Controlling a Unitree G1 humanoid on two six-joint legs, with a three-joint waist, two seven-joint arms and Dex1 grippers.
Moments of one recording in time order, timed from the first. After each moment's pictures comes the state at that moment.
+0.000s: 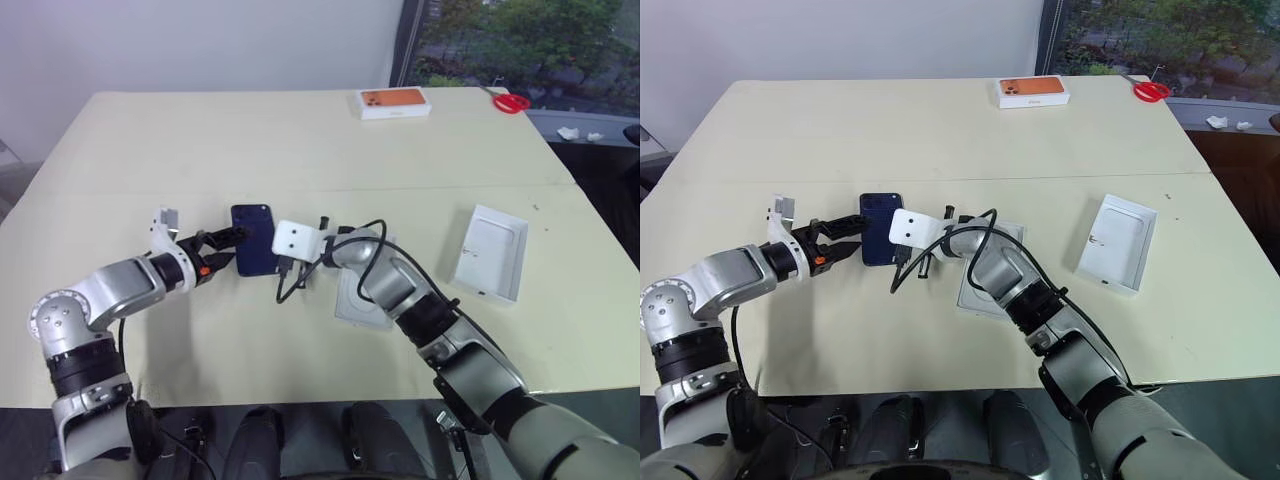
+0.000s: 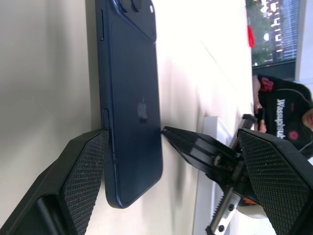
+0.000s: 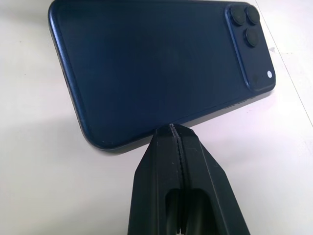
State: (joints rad) left arm -0.44 0.44 0.52 0.10 -1.74 1.32 0.47; right arm -0.80 -0.14 0.51 0.34 -0.31 0.34 0.76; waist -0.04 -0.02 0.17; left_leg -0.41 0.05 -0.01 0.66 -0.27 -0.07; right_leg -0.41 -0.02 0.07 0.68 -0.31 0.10
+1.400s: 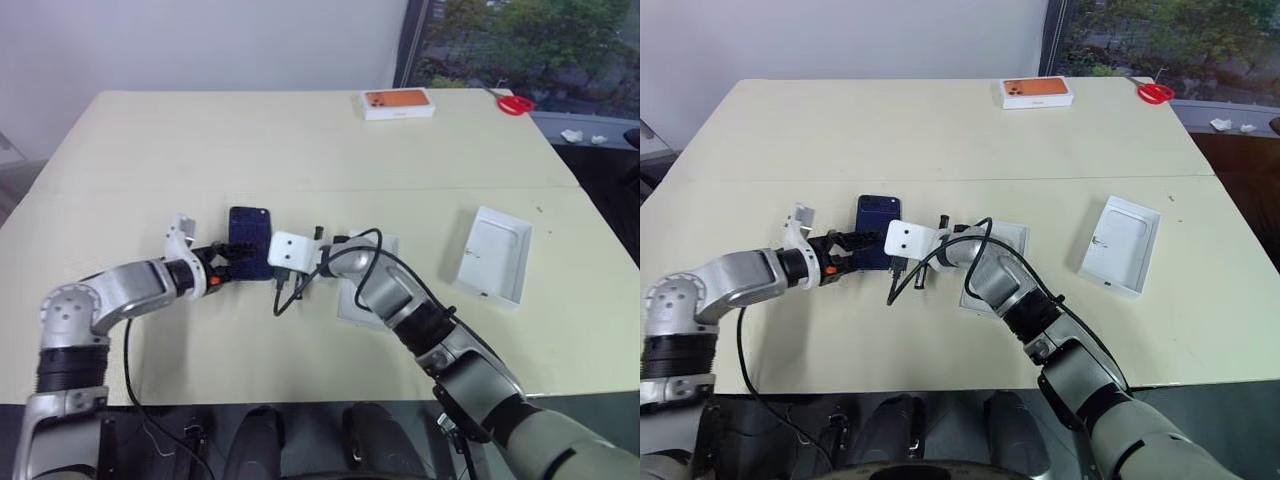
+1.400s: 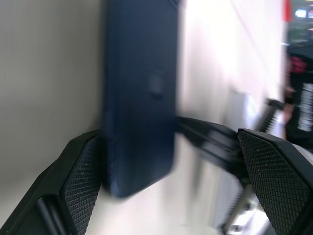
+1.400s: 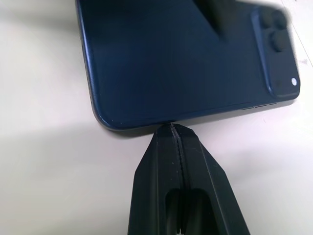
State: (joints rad) left arm -0.39 0.60 0.20 0.11 -1.94 1.13 0.48; right arm -0.77 -0.11 0.55 0.31 -0.31 0.33 0.78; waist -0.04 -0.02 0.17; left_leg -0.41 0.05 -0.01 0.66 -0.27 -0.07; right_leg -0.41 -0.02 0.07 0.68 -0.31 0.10
